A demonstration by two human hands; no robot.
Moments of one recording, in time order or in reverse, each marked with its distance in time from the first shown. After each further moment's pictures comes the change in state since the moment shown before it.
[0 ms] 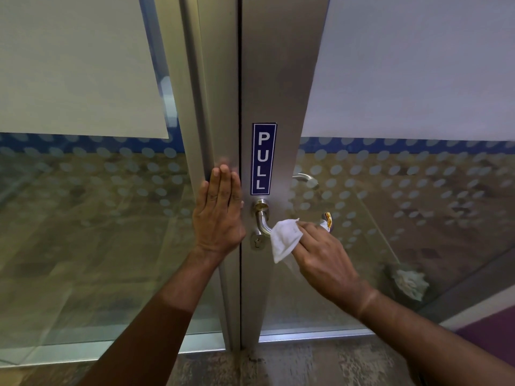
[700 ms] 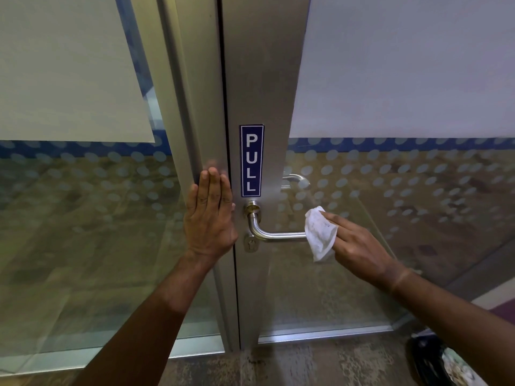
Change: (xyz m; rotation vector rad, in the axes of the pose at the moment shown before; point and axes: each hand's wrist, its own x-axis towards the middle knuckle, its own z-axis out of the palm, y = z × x) left_hand -0.001 0.001 0.001 -0.010 0.015 -0.010; right_hand -0.033 0.076 -0.012 0.106 -0.064 -0.043
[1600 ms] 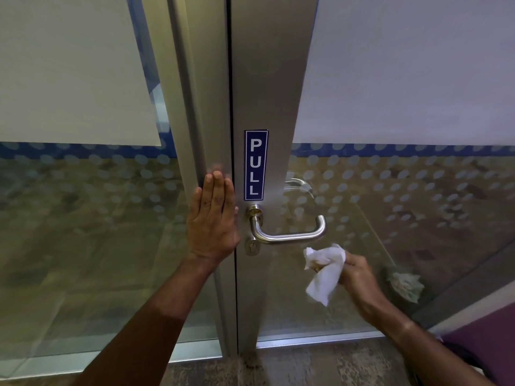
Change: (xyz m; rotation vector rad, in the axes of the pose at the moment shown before) left_hand 0.001 0.001 -0.001 -0.009 -0.014 0.002; right_hand -0.020 -0.049 0.005 1.180 0.069 1.067
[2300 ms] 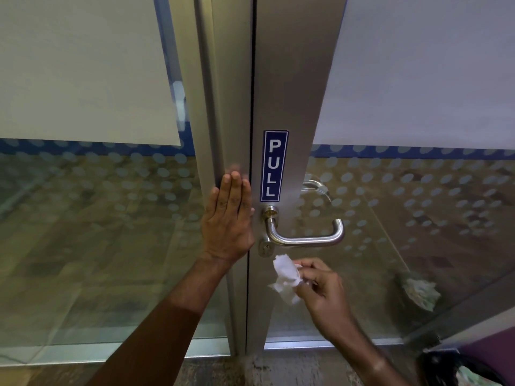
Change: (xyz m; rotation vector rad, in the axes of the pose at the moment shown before) left_hand 0.000 -0.002 -0.001 0.003 -0.012 0.011; right_hand -0.021 -0.011 0.079 -0.216 0.027 -0.203
